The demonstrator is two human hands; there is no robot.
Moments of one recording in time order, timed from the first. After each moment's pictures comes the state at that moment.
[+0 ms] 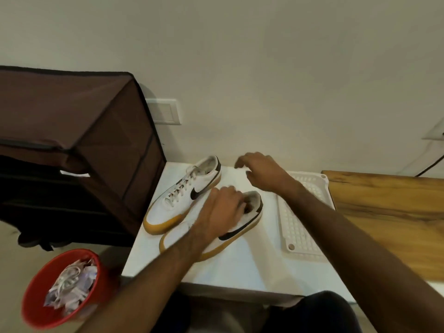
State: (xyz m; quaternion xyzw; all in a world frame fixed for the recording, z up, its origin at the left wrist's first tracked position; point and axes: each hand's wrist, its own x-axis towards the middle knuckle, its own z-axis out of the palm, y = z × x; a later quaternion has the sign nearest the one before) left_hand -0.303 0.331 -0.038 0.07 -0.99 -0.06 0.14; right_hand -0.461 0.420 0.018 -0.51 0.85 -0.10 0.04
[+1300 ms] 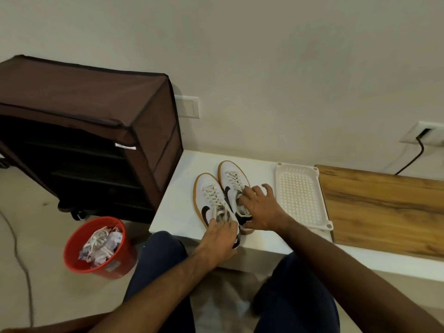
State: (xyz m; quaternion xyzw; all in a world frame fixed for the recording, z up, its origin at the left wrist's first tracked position) left_hand -0.156 0.414 -0.038 0.09 -0.99 0.01 -0.09; right_hand -0.333 0.505 -0.033 -0.60 0.80 0.06 -0.01
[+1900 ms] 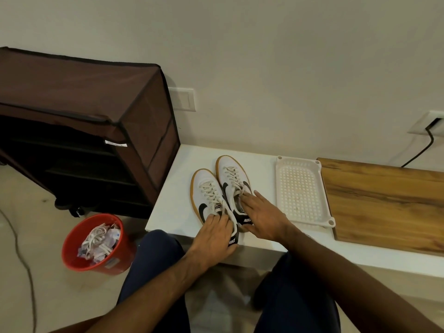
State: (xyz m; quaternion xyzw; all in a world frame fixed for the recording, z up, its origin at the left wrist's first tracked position) left_hand -0.156 0.402 -0.061 0.06 -1.00 0.04 -0.01; right_hand -0.336 0.526 -0.066 -0.64 0.77 0.00 -0.02
